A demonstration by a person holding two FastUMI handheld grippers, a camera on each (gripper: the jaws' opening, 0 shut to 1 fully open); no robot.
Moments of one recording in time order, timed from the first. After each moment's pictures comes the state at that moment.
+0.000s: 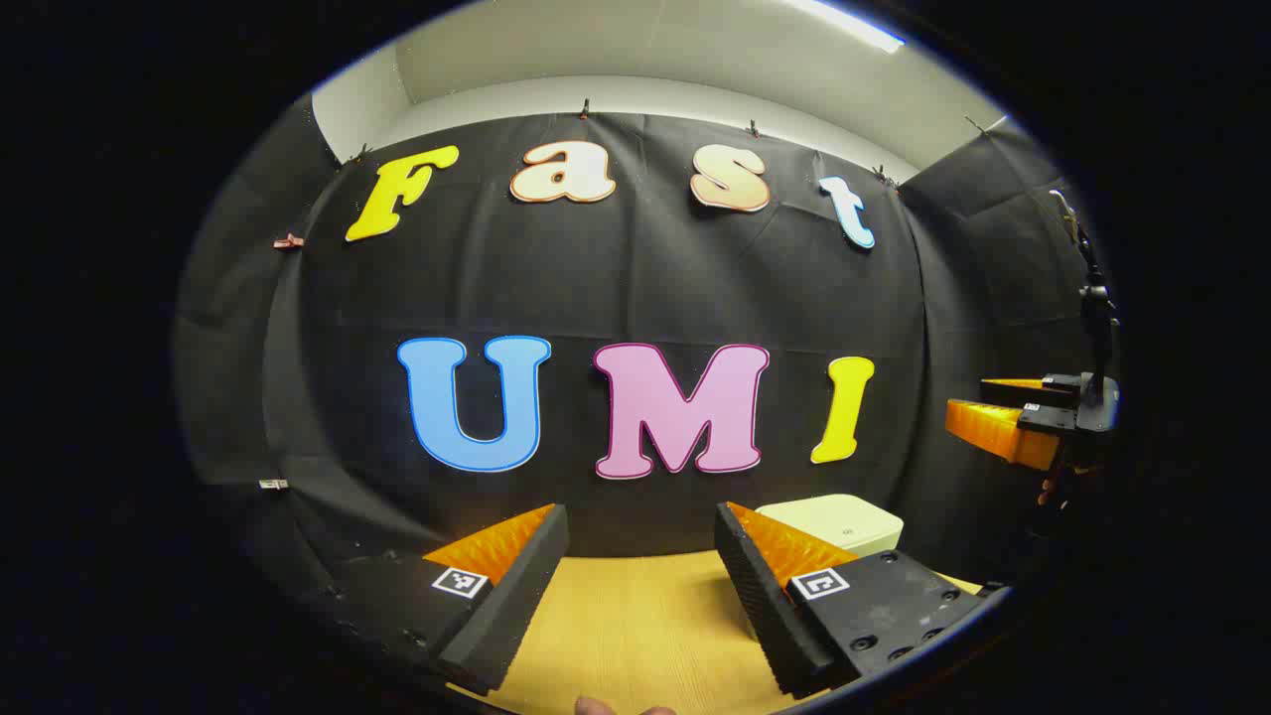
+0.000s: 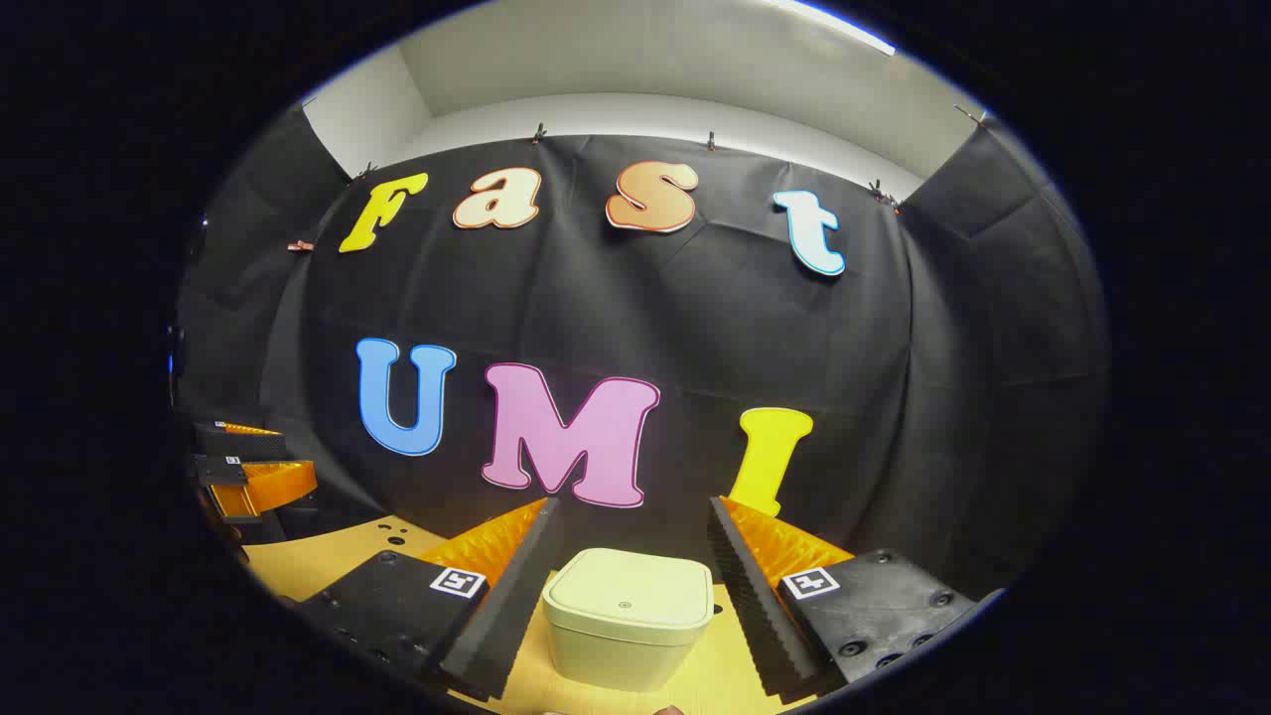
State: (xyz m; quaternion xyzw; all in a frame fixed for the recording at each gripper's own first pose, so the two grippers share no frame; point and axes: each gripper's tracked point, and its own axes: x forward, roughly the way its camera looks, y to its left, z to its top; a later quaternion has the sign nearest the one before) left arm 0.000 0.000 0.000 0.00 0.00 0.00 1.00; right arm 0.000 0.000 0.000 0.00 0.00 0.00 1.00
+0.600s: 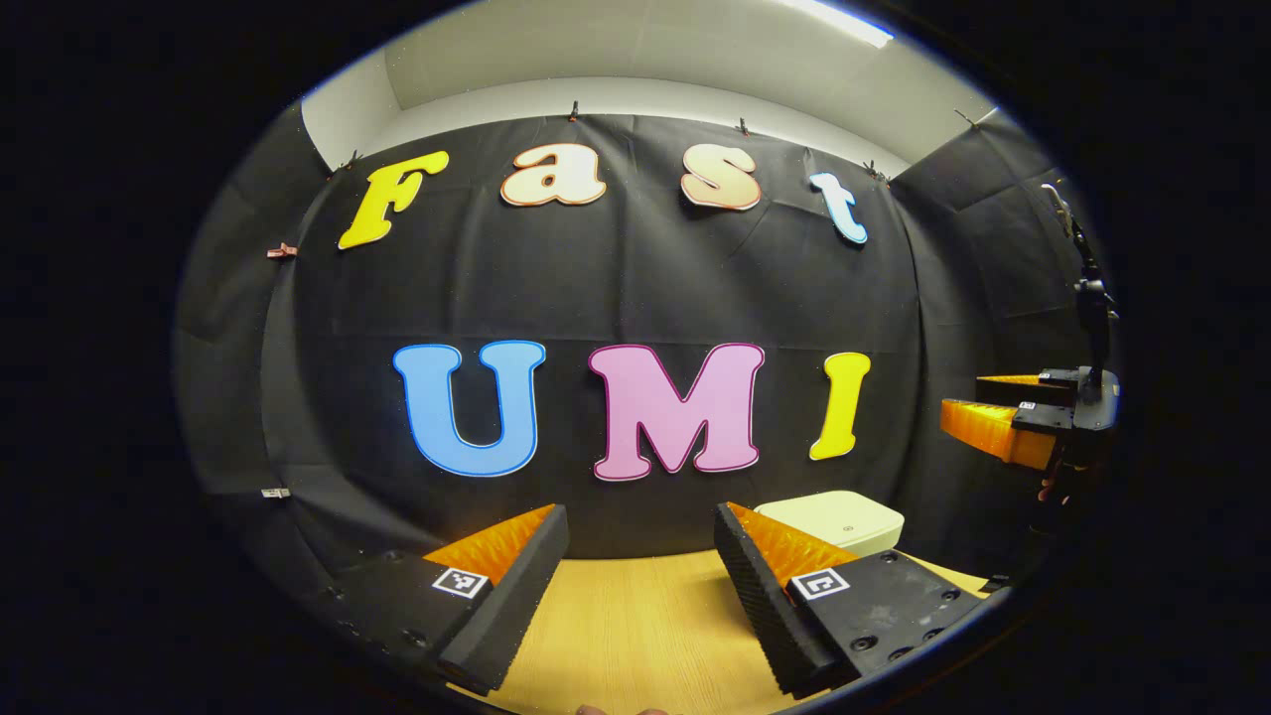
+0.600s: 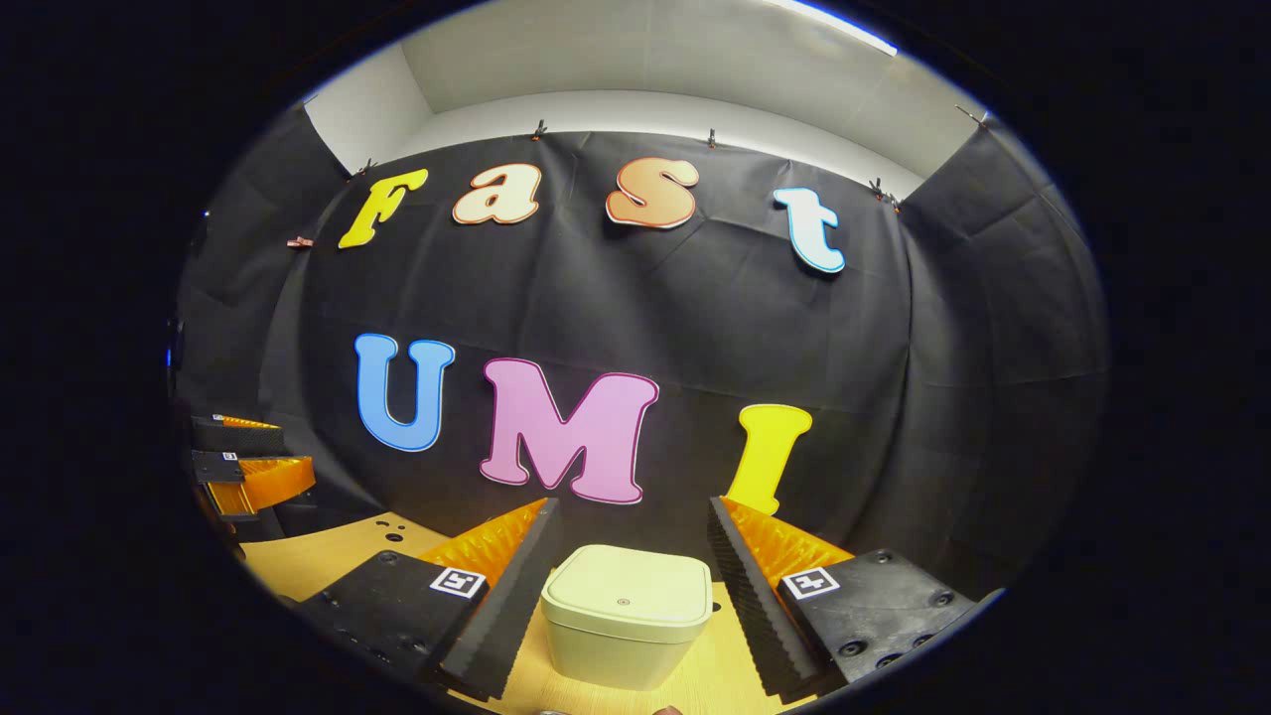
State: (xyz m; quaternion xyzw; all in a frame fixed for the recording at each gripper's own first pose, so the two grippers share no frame) left arm 0.001 -0.005 -0.001 0.01 0.00 -0.01 1.00; right arm 0.001 0.001 -0.004 0.00 0.00 0.00 1.00
